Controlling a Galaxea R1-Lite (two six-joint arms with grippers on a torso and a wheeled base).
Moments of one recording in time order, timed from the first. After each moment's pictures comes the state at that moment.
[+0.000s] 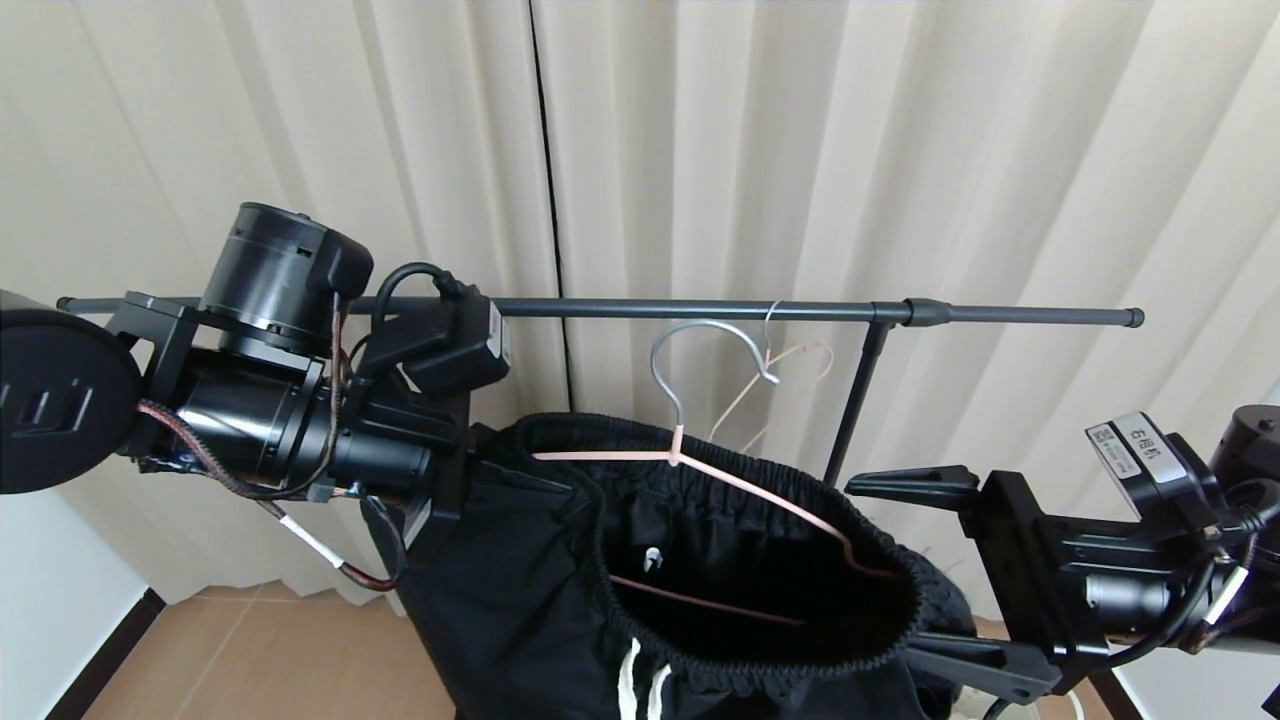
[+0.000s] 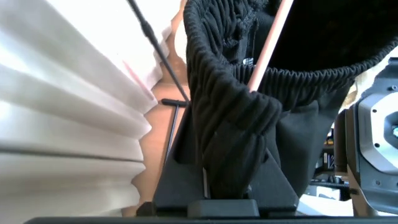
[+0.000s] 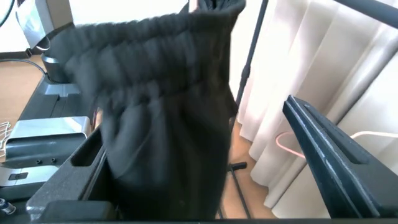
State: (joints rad) left arm -0.41 1.62 -1.14 0.24 -0.69 0.76; right arm 0.31 1.60 -0.32 -1.14 1.03 -0.14
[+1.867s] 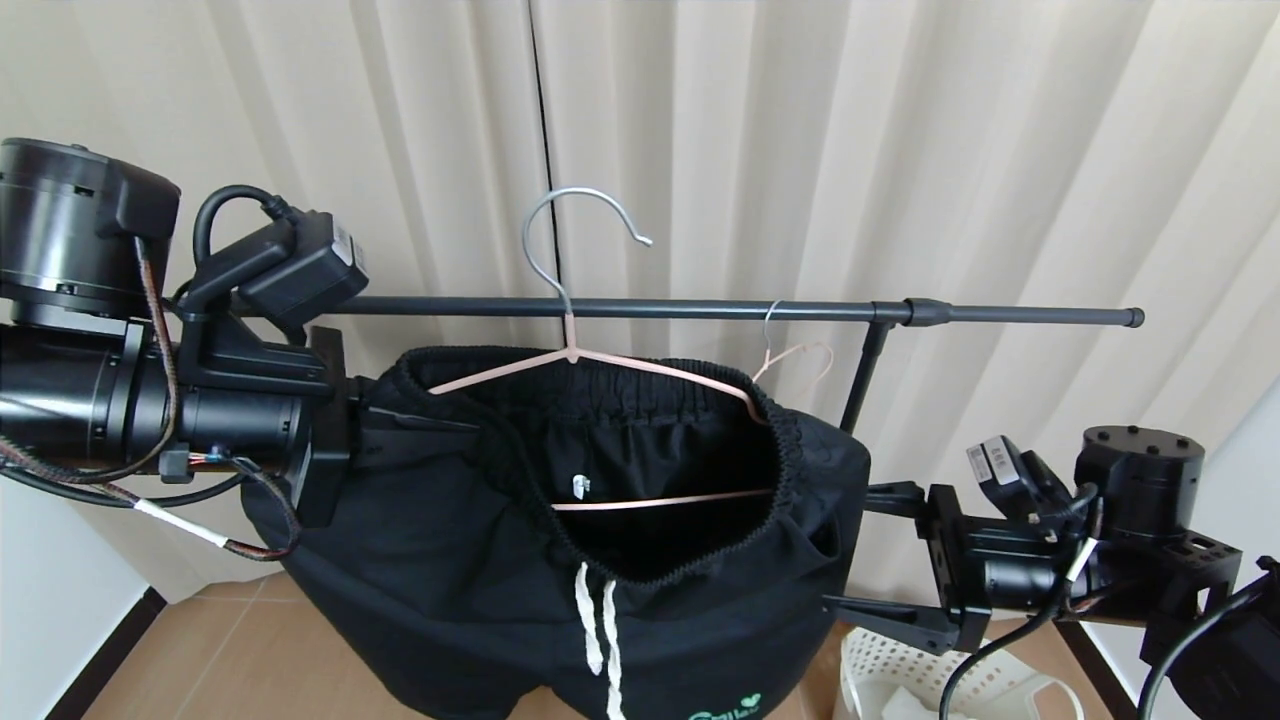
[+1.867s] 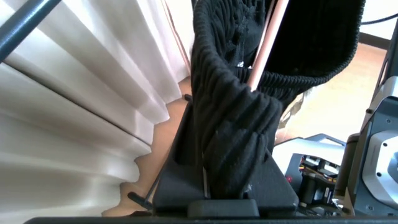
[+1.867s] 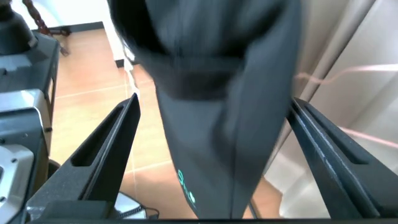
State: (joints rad) left arm -0.27 1.46 -1.09 0.22 -0.65 0.58; right arm 0.21 1.88 -0.38 -1.14 1.02 -0.27
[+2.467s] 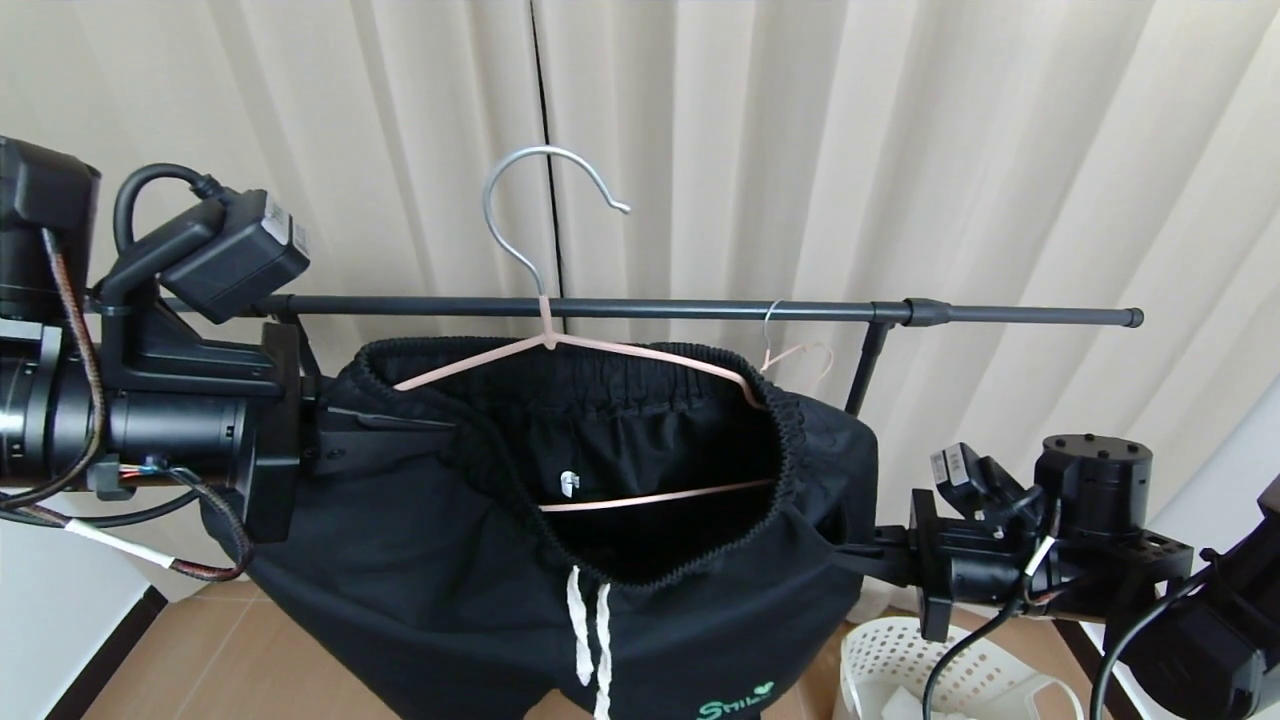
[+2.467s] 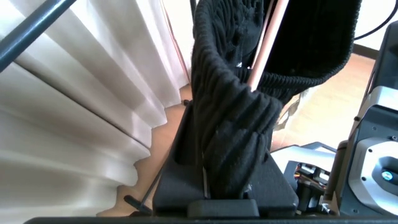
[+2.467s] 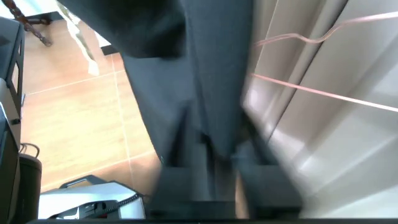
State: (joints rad) left arm -0.27 1.37 -1.05 0.22 -0.65 0.52; right arm 0.20 1.97 -0.42 -1.14 0.94 -0.29
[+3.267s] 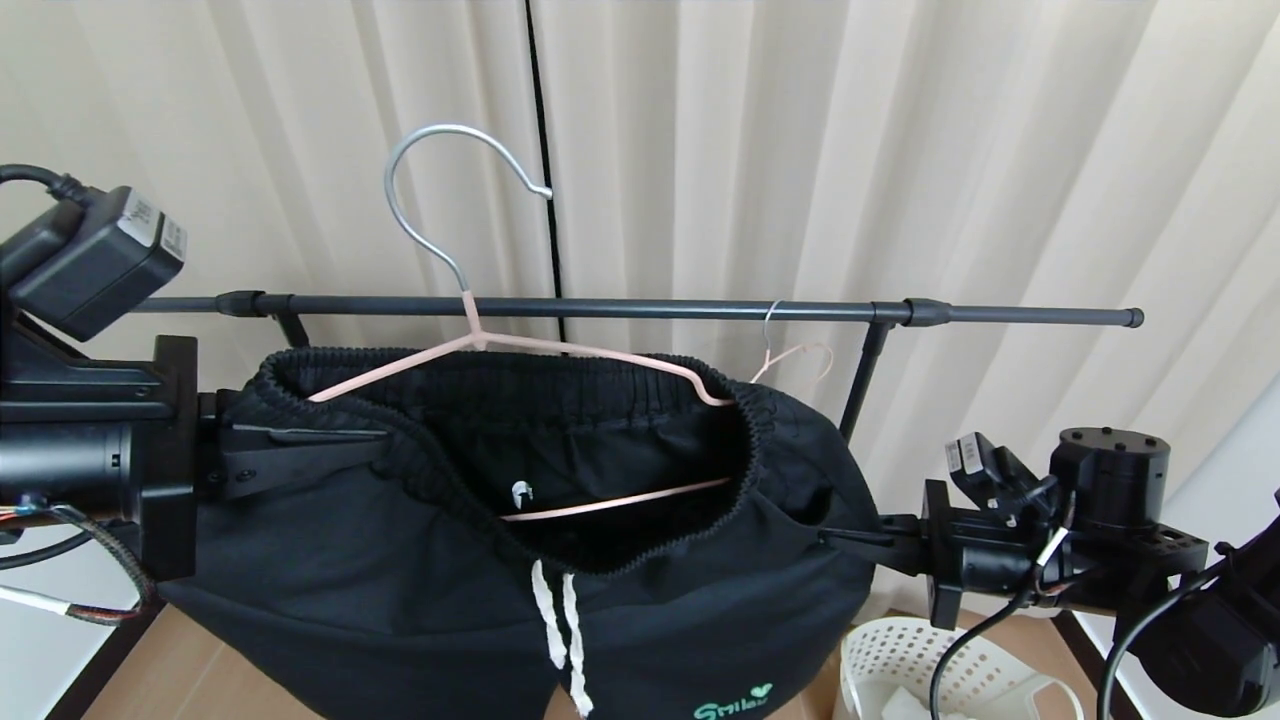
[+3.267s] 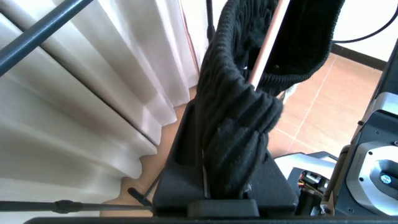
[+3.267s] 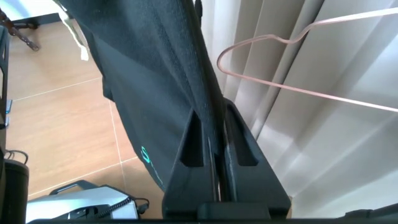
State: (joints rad) left arm -0.19 1.25 -0.97 0.22 -0.65 0.49; right arm 0.17 1.95 -0.42 -1.14 0.94 -0.29
